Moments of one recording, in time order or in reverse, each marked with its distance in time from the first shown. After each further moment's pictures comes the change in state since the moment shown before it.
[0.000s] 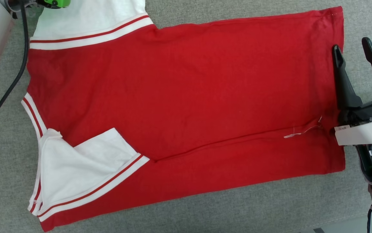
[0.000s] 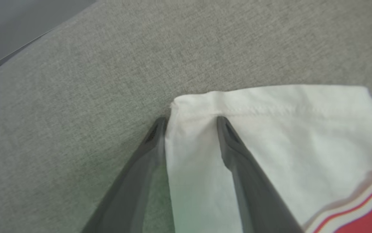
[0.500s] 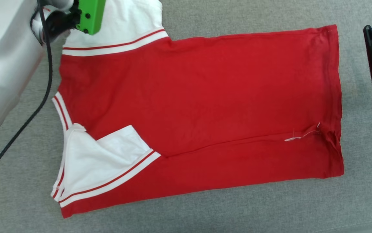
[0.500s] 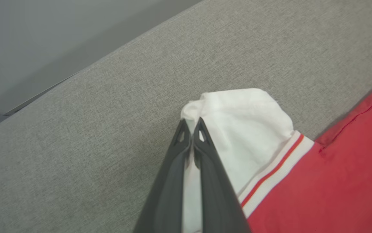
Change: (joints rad) left arm 0.088 0.004 -0.066 -0.116 -0.054 -0.003 -0.252; right arm -0.095 -0.146 -0.042 0.049 0.083 0.000 0.180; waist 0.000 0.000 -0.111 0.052
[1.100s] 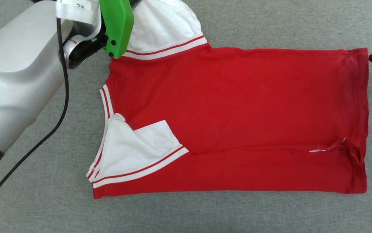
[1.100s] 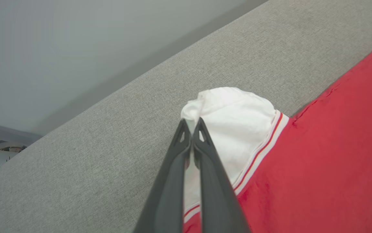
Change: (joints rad) left arm 0.060 0.007 -0.076 -0.135 0.008 0.000 -0.224; right arm -0.276 -0.282 0.217 0.172 0.280 0.000 0.816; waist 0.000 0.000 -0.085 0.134
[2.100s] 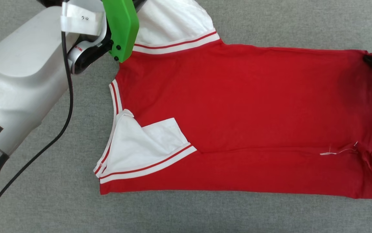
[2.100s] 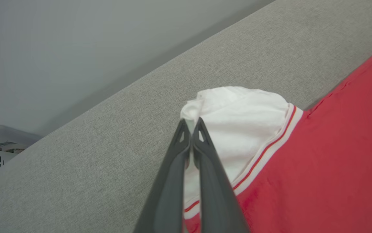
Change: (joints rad) left arm 0.009 -0.013 -0.021 0.005 0.026 0.000 -0.099; right arm -0.173 0.053 0.258 0.324 -0.021 0.000 -0.157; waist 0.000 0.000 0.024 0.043
